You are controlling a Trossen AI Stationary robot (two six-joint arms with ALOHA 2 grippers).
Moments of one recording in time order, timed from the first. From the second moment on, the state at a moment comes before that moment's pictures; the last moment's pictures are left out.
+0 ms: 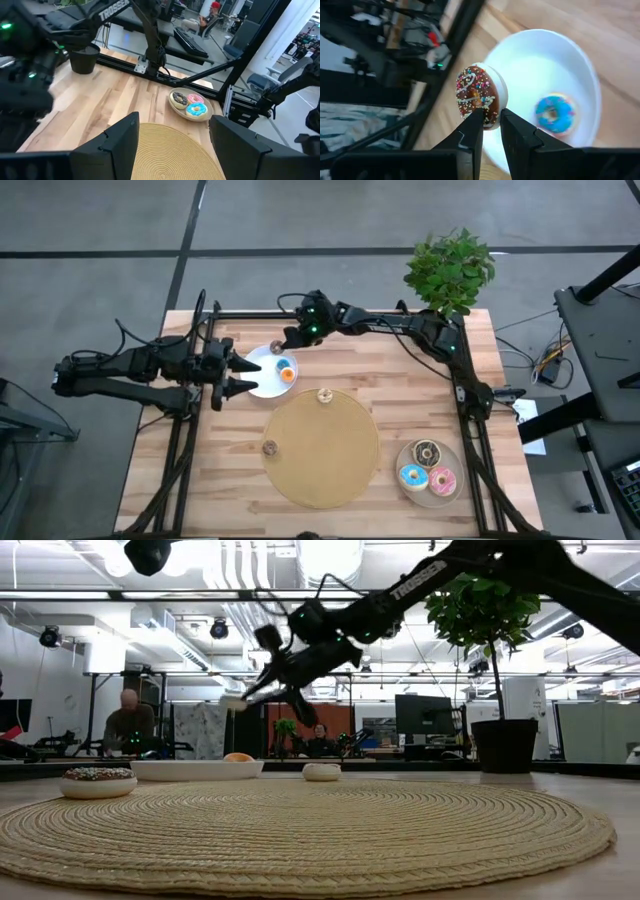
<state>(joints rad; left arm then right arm) -0.01 0.64 0.83 -0.35 0.00 -0.33 -0.43 2.27 1.83 -0.16 -0.55 0.85</state>
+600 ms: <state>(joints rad) -0.01 0.65 0.83 -0.35 0.00 -0.37 -0.44 2.51 2.15 -0.37 -0.55 0.76</state>
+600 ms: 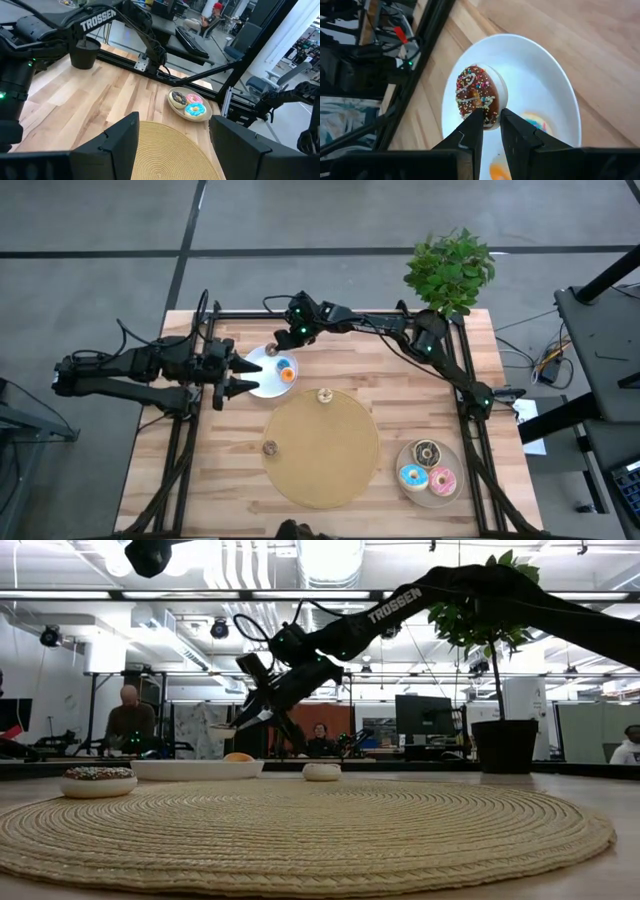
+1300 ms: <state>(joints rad) -0.01 0.66 0.83 -0.35 -0.01 -0.38 -0.44 2.53 2.15 -0.37 -0.54 0.76</state>
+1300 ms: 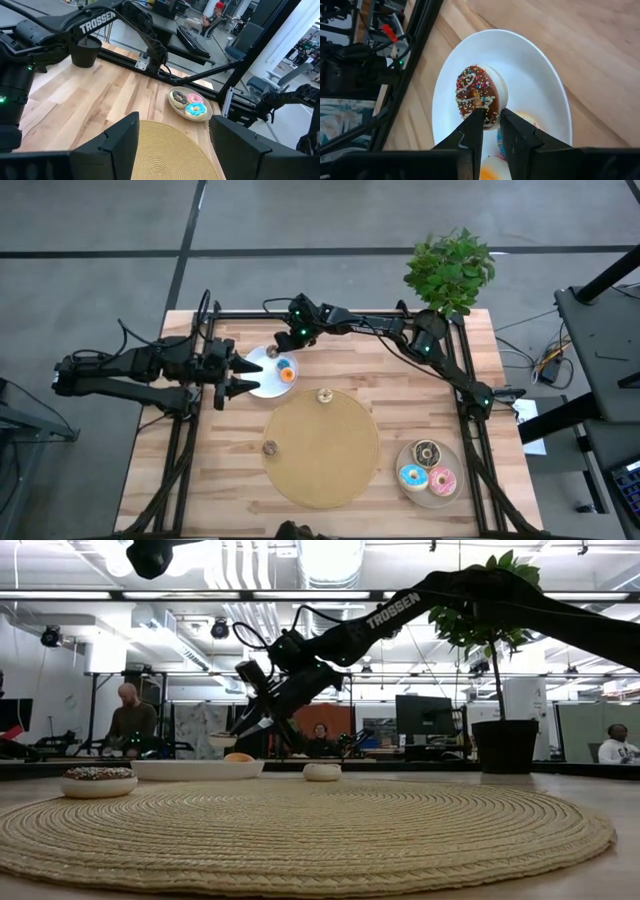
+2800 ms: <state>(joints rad) -0.01 0.67 0.83 -0.35 -0.01 -0.40 -0.40 2.54 2.14 -0.36 -0.41 0.91</state>
